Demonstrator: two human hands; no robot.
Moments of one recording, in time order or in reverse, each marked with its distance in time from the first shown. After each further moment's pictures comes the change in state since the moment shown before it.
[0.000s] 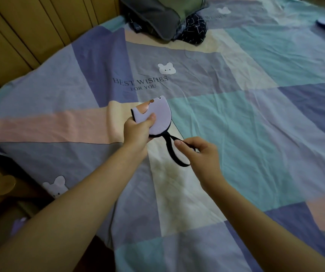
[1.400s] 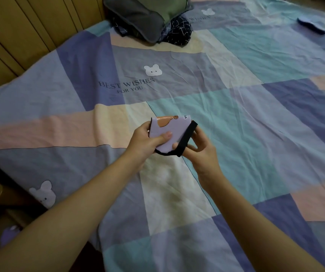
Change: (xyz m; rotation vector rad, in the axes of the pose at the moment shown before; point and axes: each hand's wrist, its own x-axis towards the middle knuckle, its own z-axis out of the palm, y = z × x) left_hand -0.033 -0.021 0.017 0.259 -0.458 0.073; right_hand 0.001 0.008 -0.042 0.282 -0.150 -0.037
